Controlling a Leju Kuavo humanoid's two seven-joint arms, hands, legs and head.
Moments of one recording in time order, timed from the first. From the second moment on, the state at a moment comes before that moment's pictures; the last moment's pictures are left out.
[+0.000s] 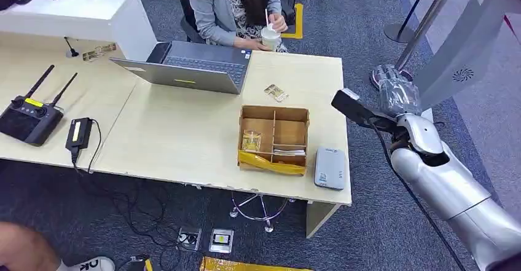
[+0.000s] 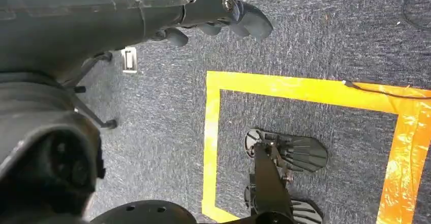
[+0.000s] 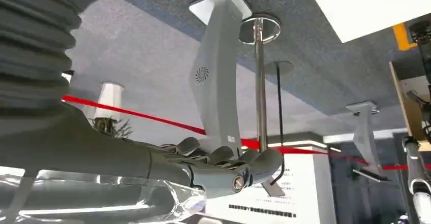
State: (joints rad) left arm -0.22 0.12 -1.02 -0.22 0.93 0.21 0.05; right arm -0.85 -0.46 0.96 -1.20 0.56 -0.19 0.34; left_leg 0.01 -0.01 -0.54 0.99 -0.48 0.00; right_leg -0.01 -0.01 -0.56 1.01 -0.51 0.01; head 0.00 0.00
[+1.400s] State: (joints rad) left arm -0.22 0.12 -1.02 -0.22 0.92 0.21 0.06; right arm -0.84 -0.37 0.99 -1.13 0.75 -0.24 0.31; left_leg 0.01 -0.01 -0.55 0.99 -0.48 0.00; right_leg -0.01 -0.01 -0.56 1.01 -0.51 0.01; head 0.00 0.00
